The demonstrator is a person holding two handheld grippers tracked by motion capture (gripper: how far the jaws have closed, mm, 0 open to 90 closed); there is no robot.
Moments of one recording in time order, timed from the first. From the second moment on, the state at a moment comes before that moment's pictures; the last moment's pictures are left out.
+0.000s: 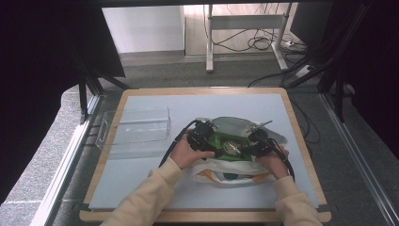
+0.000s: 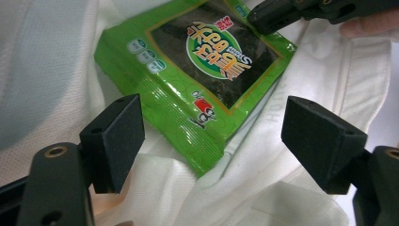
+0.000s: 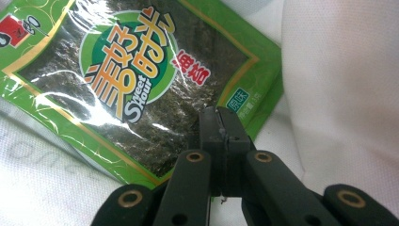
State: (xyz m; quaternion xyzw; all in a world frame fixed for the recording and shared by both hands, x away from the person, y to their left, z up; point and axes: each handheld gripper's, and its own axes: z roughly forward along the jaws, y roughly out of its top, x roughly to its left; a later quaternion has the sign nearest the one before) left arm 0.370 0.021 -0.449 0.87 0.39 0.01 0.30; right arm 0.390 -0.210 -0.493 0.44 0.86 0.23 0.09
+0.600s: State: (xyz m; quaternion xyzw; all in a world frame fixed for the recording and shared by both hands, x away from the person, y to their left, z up) left arm 0.373 0.014 -0.445 0.87 0.41 0.02 0.28; right arm 0.388 -0.213 -0.495 0.45 0.85 0.24 0.10
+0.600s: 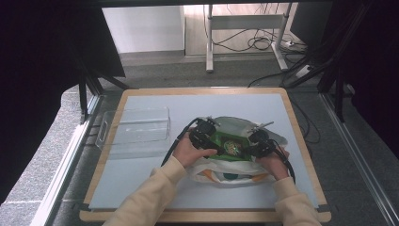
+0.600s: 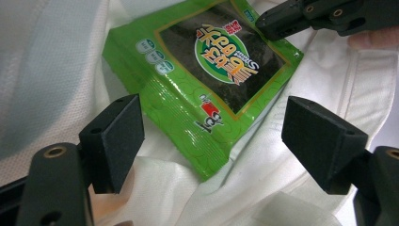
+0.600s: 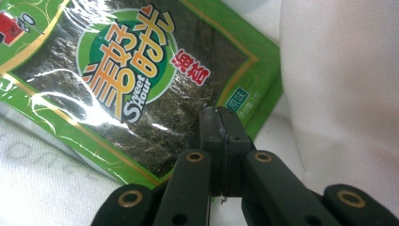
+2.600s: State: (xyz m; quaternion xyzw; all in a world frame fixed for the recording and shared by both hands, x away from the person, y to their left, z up) left arm 0.397 0.009 -0.473 0.83 0.45 -0.10 0.31; right arm 0.383 -0.214 -0.500 0.43 0.86 0.25 0.10
